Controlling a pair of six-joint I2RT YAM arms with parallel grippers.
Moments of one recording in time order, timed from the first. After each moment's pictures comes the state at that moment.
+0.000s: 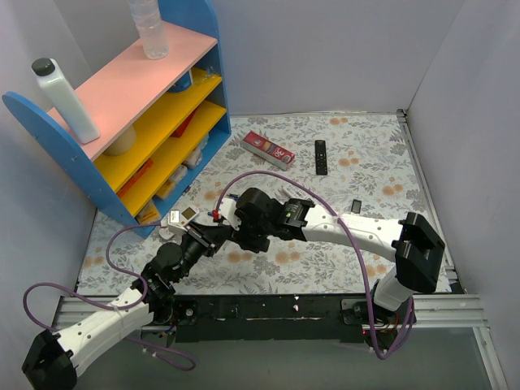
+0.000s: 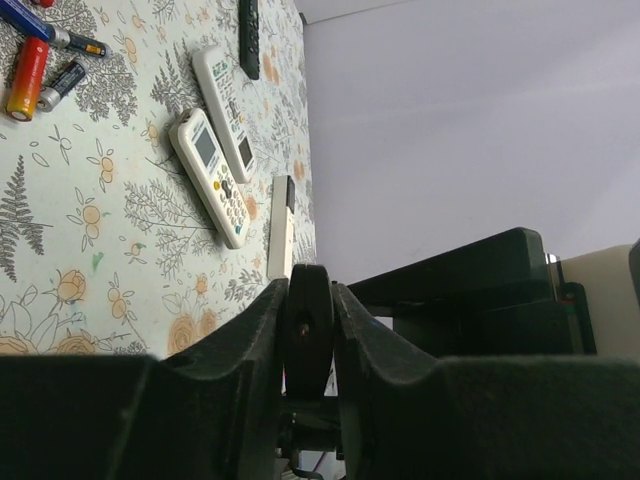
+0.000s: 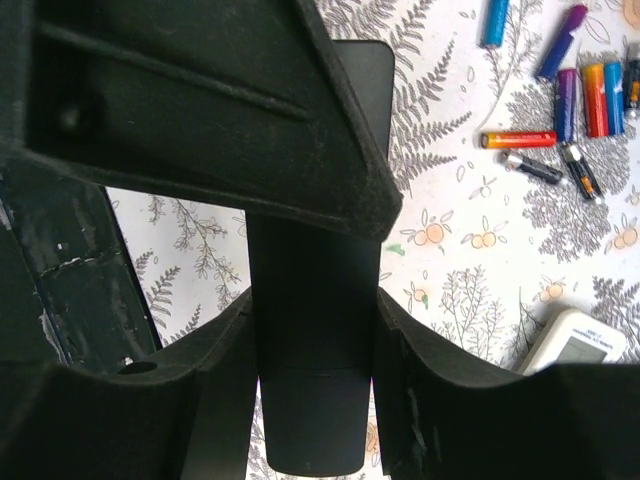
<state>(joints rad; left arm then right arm) -0.75 0.44 0.02 0.37 -0.15 -1.36 1.15 1.60 1.25 -0.51 -0.12 -0.18</state>
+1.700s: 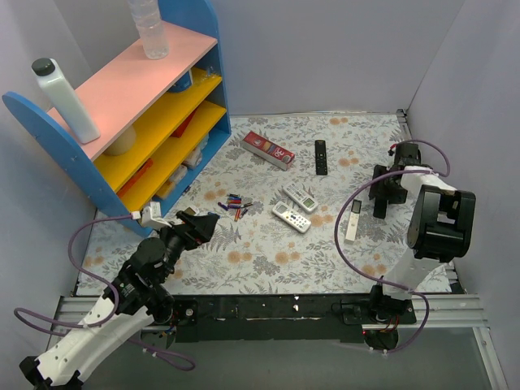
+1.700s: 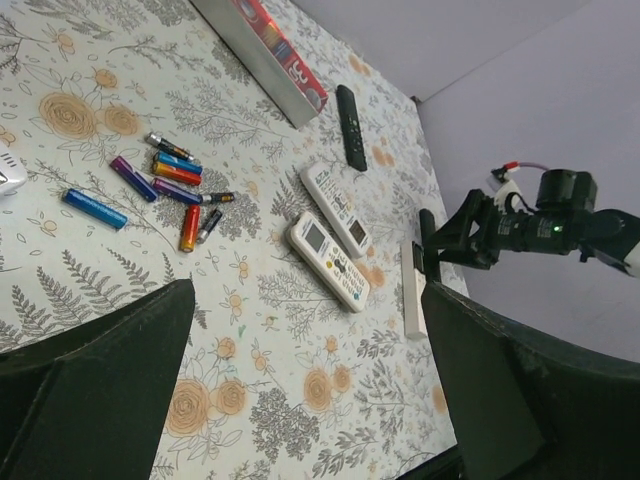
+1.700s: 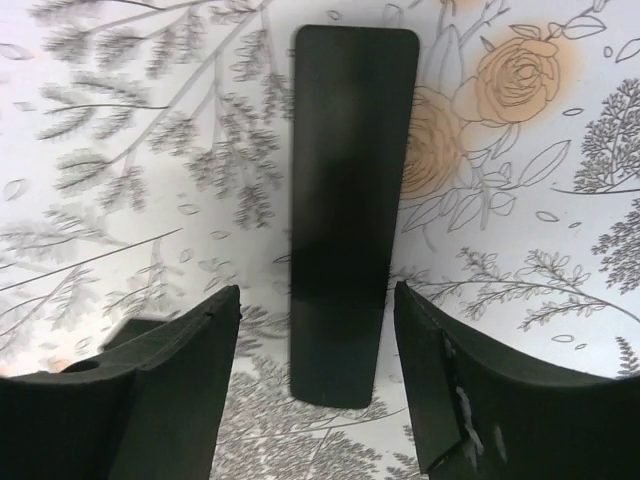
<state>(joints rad) -0.75 0.20 0.34 -0.25 -0.40 -0.89 -0.17 1.75 1.08 -0.46 -0.03 0.06</state>
